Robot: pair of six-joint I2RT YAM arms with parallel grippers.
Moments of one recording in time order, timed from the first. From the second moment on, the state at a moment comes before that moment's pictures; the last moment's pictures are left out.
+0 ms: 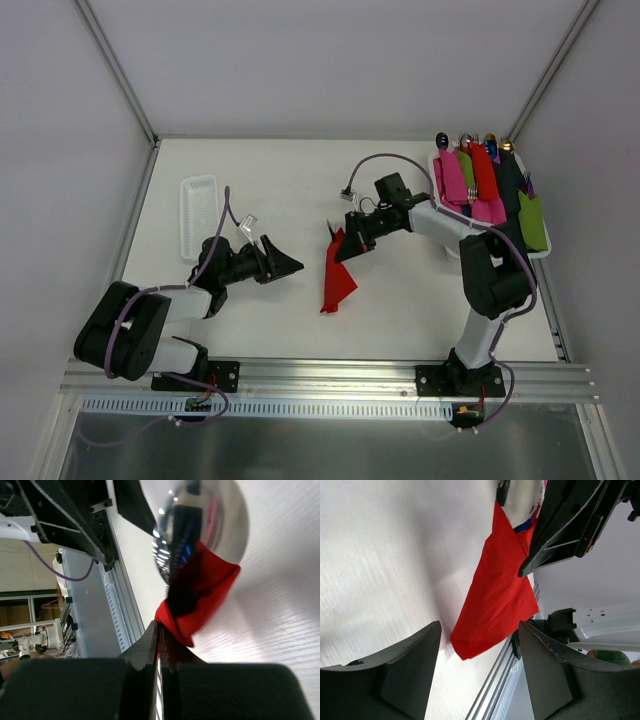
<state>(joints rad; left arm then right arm) -0.33 1.34 0.26 0.78 0.69 -0.96 0.45 1.83 1.21 -0.49 -1.03 0.06</state>
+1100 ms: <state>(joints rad) -0.44 1.33 0.44 1.16 1.02 -0.90 0.56 1.51 1.42 -0.94 -1.16 -0.22</state>
